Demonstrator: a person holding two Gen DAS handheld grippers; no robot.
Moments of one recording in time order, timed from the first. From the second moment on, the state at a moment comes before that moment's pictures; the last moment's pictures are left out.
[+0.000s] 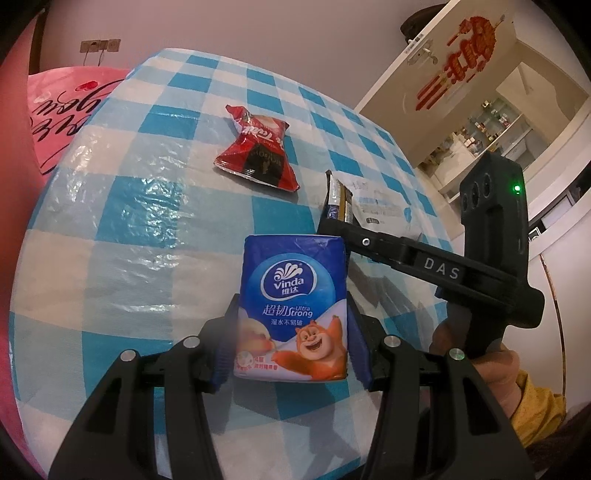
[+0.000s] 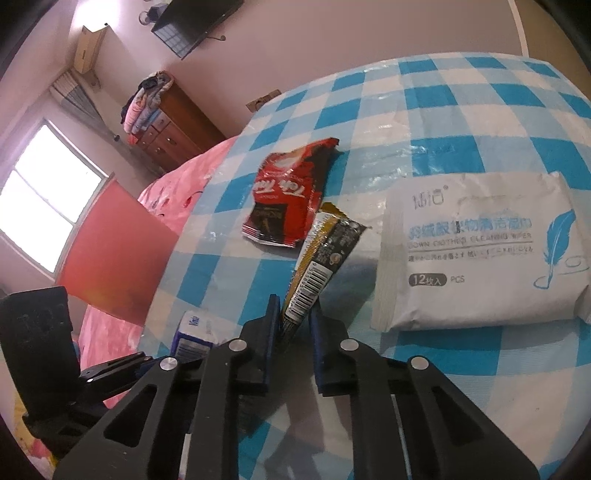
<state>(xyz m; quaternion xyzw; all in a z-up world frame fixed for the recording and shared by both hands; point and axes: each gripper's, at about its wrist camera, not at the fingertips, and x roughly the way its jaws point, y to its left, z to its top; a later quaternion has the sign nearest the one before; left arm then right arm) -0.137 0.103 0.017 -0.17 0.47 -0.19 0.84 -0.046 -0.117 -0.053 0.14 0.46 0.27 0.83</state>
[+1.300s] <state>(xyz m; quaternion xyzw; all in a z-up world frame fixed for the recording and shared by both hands) -0.168 0.245 0.167 -0.16 0.27 -0.04 0.95 -0.026 0.004 0.124 0.10 0.33 0.41 0.85</state>
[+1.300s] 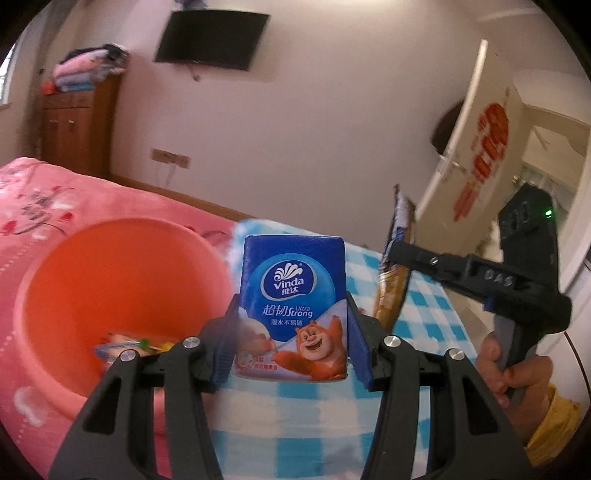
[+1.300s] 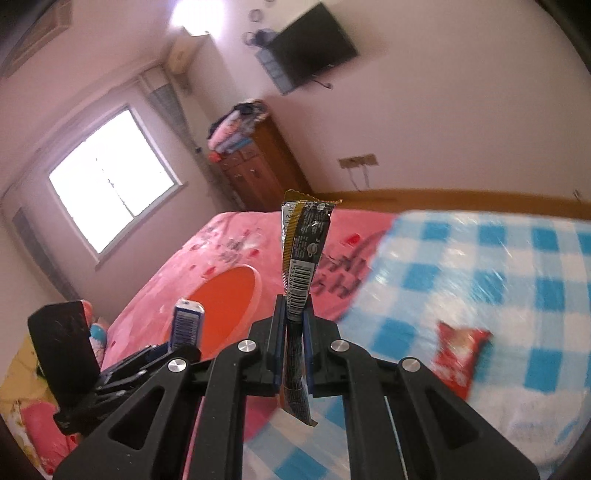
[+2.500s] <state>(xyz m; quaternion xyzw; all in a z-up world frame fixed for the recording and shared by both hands) -0.186 0.319 0.151 -0.19 0.24 0.10 0.95 -0.033 0.075 0.098 0.07 0.32 0.39 0.86</state>
